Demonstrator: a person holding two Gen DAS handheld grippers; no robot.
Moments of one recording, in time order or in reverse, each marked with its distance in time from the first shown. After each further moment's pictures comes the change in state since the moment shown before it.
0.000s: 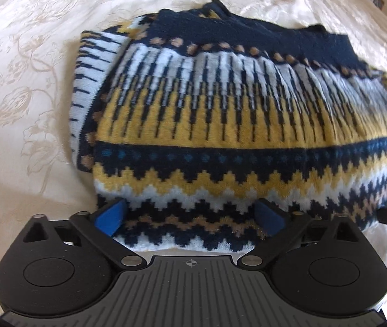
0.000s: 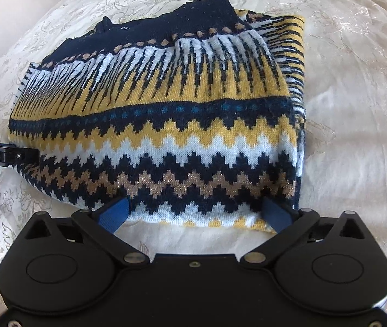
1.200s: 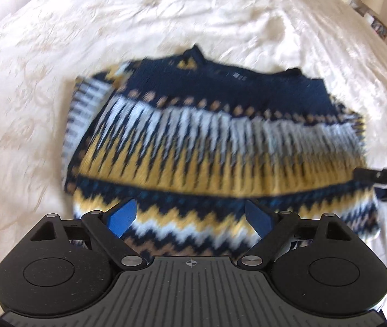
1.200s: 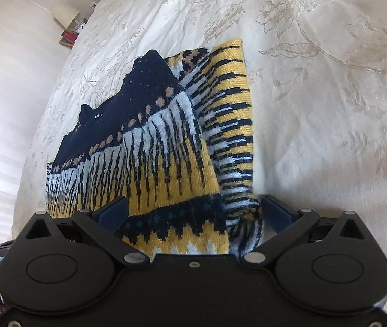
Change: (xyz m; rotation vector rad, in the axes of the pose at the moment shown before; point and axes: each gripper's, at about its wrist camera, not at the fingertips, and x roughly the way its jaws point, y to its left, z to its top) left arm -0.057 -0.033 0.035 -0.093 -0.070 -0.038; right arm 0.025 -0.110 0.056 0.344 -0.023 0.342
